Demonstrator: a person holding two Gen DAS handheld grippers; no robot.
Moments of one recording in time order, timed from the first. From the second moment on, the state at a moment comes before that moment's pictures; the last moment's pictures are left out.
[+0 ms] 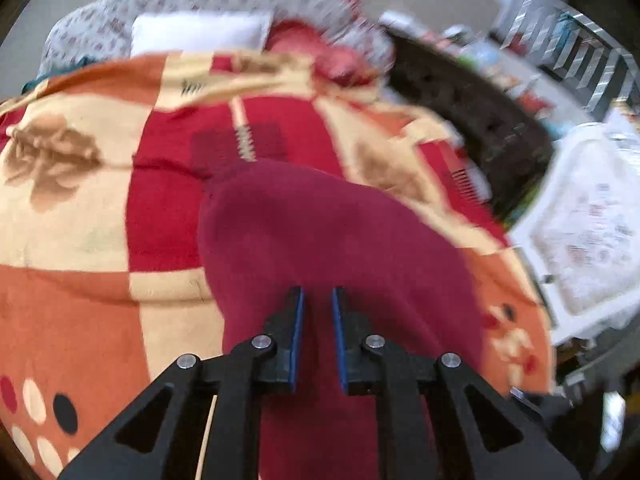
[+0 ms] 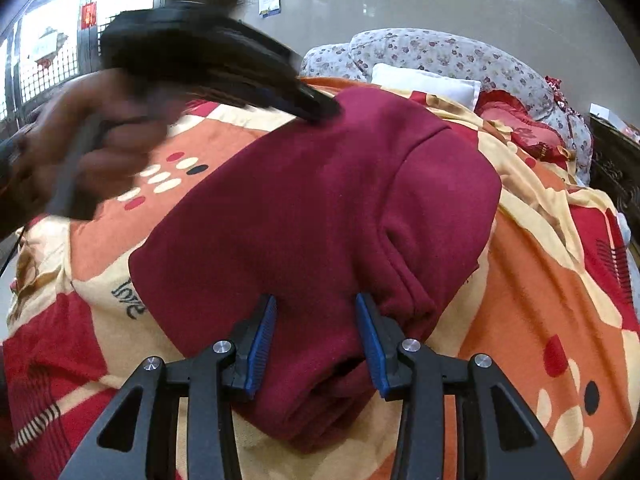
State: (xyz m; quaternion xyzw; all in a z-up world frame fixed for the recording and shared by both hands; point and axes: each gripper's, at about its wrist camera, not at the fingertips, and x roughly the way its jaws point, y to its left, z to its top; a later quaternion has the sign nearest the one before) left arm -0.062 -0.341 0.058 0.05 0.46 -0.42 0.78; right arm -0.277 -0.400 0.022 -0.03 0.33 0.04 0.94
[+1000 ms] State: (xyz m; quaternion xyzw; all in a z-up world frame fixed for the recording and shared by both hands) left arm -0.073 -0.297 0.011 -0.03 0.47 -0.39 0.79; right arm -0.159 -0.471 0.035 0.04 0.37 -0.06 0.93
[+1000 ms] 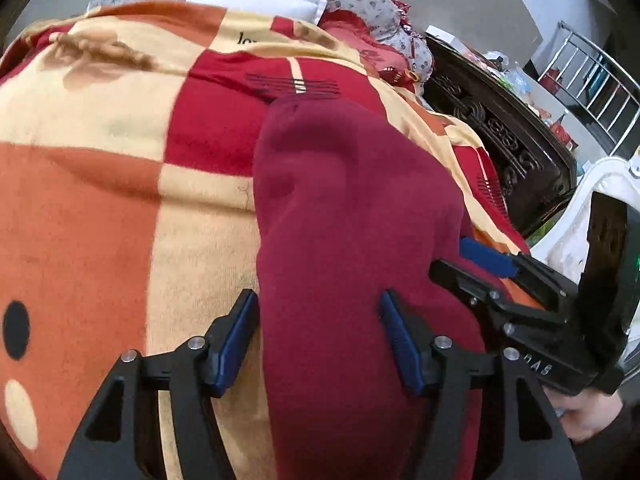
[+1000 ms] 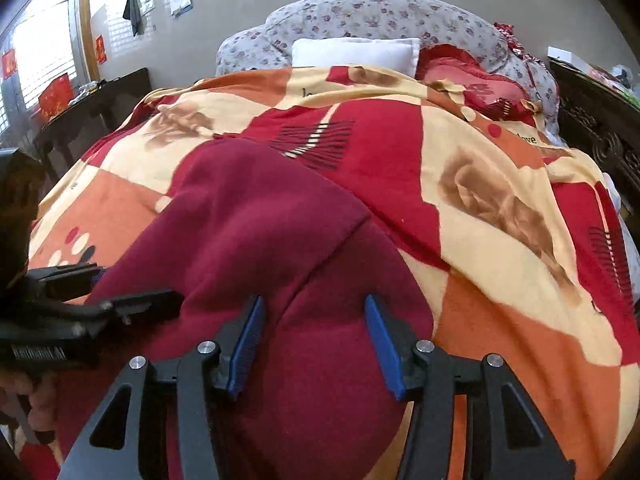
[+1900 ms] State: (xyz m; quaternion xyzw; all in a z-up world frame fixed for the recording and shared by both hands) left arm -0.100 -0.250 -0.002 -0.12 0.47 -0.50 0.71; right arm -0.258 -0.476 0.000 0.34 0.31 0.05 0.89
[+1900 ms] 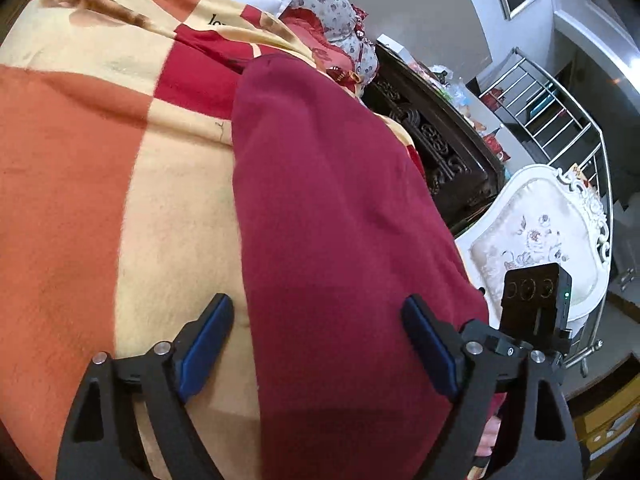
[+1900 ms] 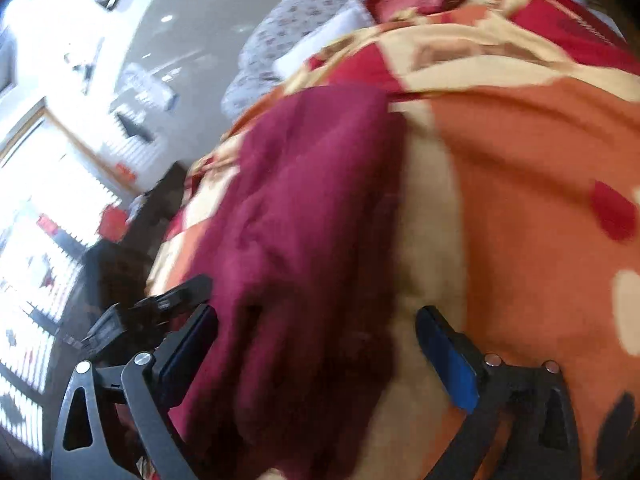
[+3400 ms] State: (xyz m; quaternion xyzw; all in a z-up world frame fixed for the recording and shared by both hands) left arm -0.102 -0.135 0.060 -0.04 0.34 -0.45 0.83; right arm -0.231 -0.346 0.089 0.05 0.28 -0.02 0.96
